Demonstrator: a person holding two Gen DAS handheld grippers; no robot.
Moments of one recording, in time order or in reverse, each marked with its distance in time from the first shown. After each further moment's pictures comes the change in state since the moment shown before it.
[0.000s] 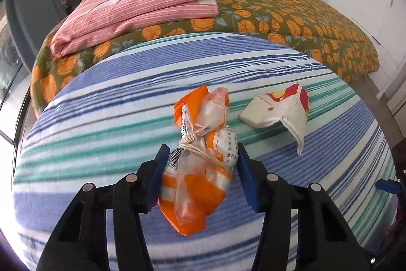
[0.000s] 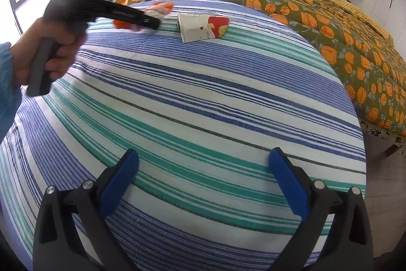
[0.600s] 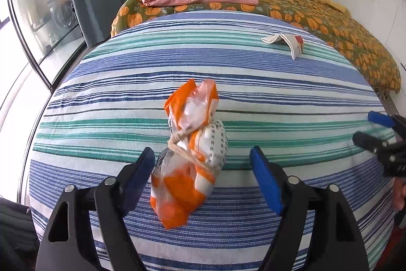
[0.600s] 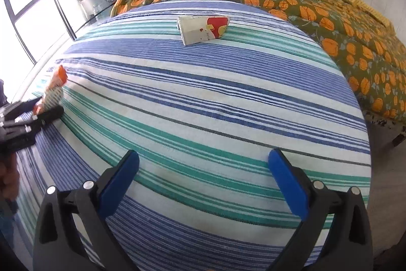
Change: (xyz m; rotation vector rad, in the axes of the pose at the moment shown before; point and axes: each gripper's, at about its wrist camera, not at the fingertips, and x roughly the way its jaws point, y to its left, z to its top) left arm -0.103 -0.013 -0.160 -0.172 -0.040 0.195; right arm -0.006 -0.006 0.006 0.085 0.013 0.070
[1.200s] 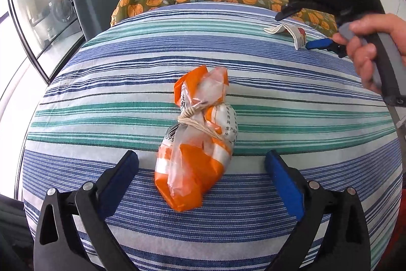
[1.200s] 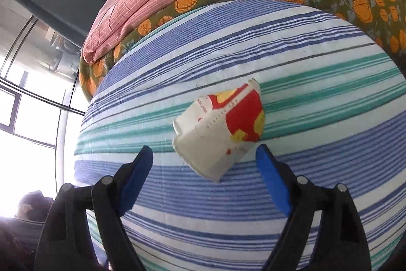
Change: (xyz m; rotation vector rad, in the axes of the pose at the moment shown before) left arm 0.008 0.007 -0.011 -0.027 0.029 -0.023; right arm 0.093 -0.018 0.164 0.525 0.126 0.130
